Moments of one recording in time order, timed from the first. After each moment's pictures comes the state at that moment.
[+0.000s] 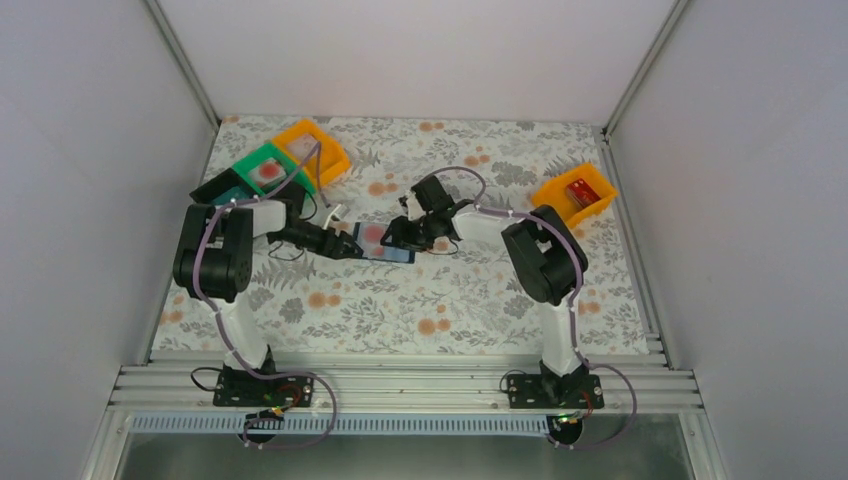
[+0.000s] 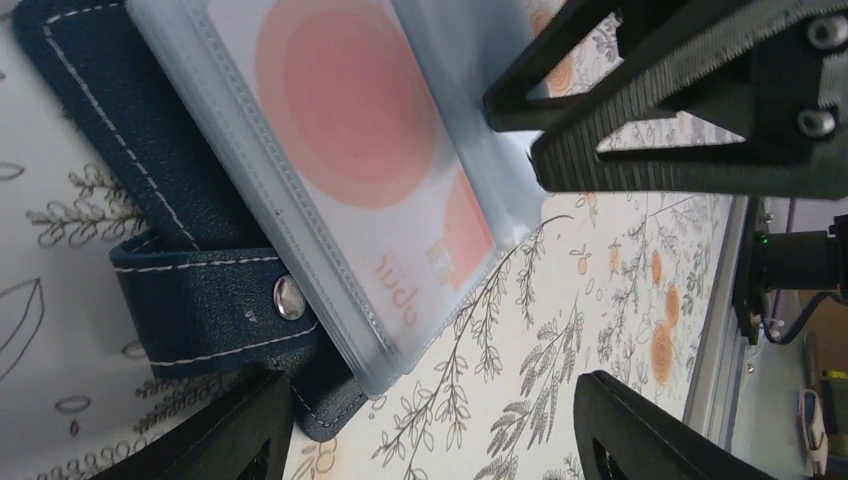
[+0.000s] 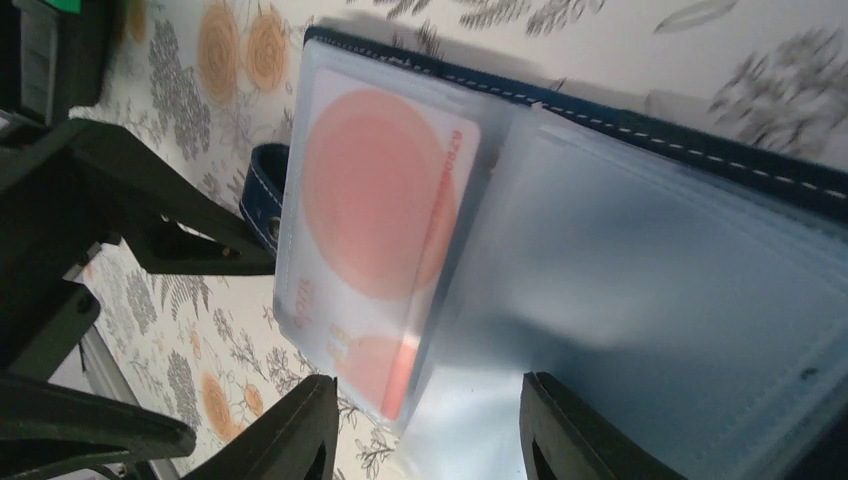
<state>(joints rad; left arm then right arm) -0.09 1.88 1.01 -0.56 0.91 0.32 0.65 2.06 1.30 -0.22 -0.53 0.65</state>
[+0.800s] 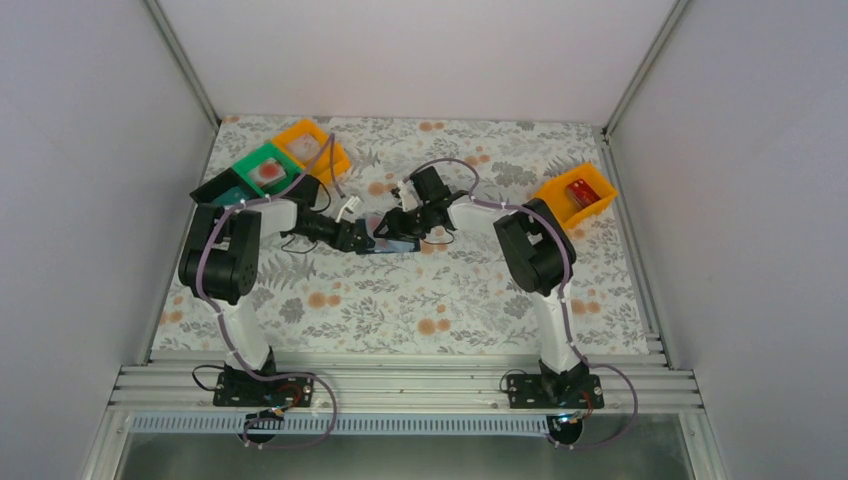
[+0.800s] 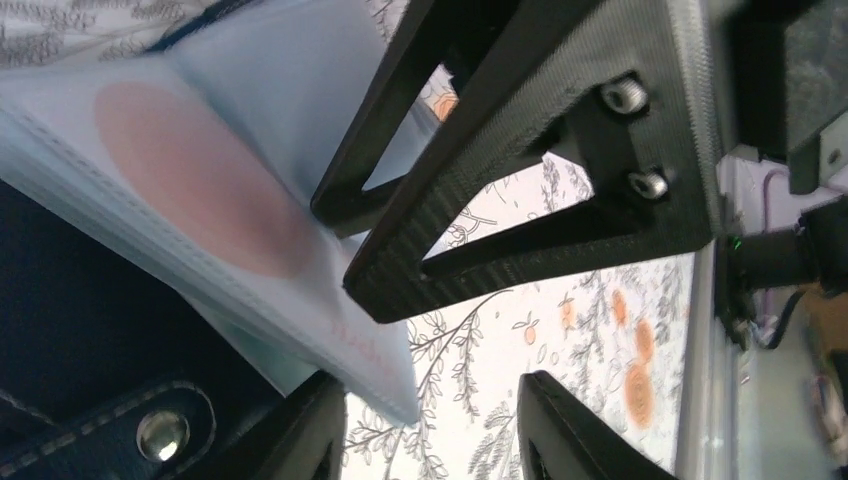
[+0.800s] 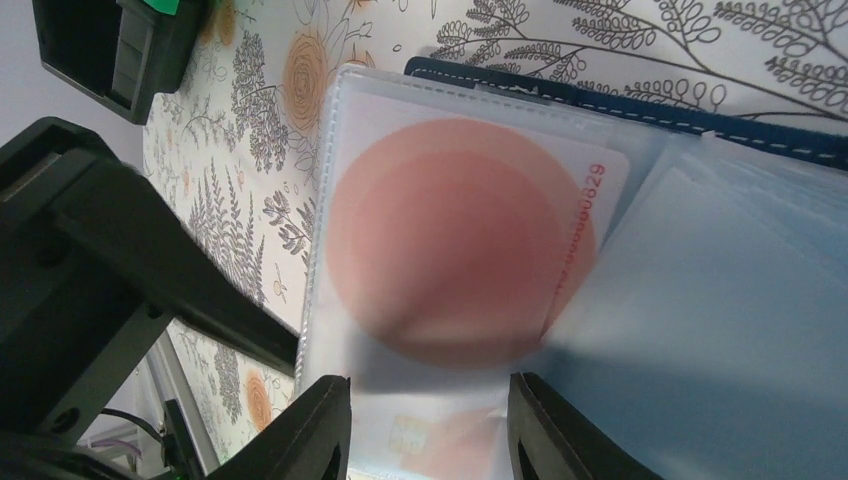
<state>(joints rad) -0.17 1.89 1.04 -0.43 0.99 0.27 0.61 2.18 1.45 -0.22 -0.69 0.55</state>
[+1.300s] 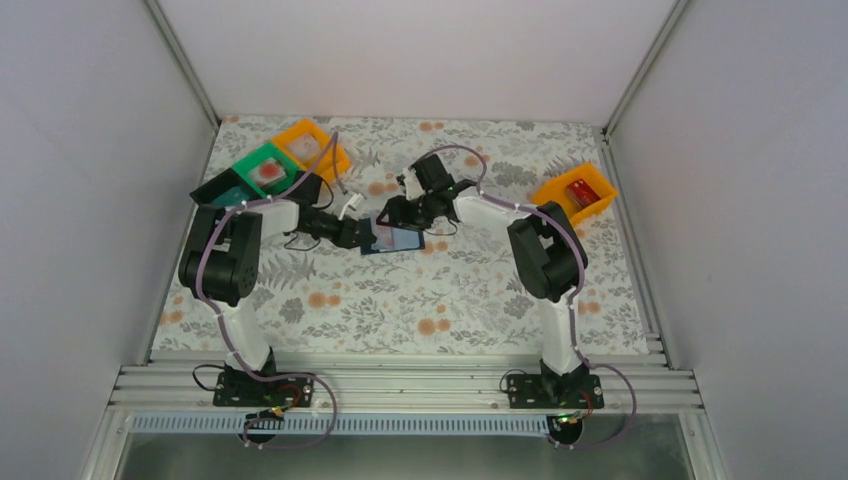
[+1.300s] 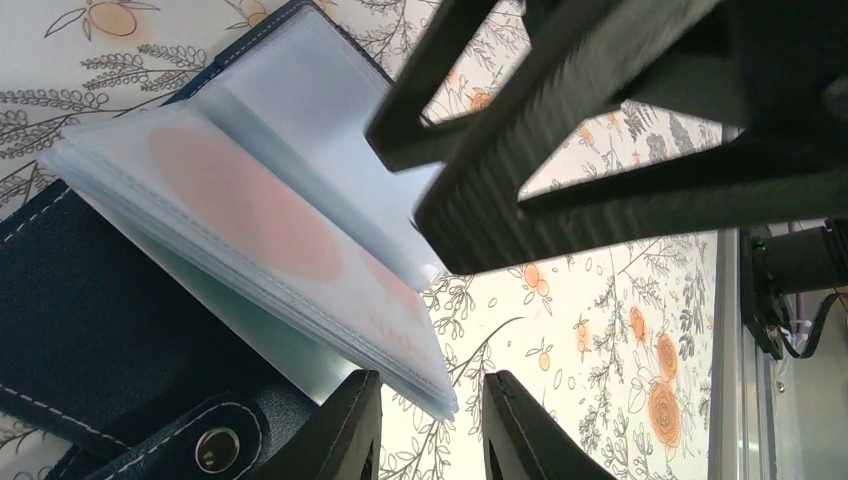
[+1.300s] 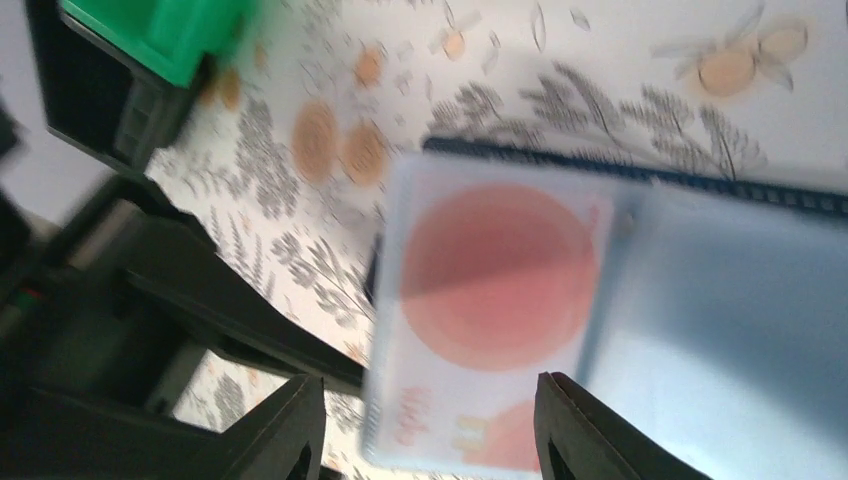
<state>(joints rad) -0.18 1.87 1.04 -0.35 0.97 0.27 0.60 2.09 1.47 -0.33 -0.56 0.58</state>
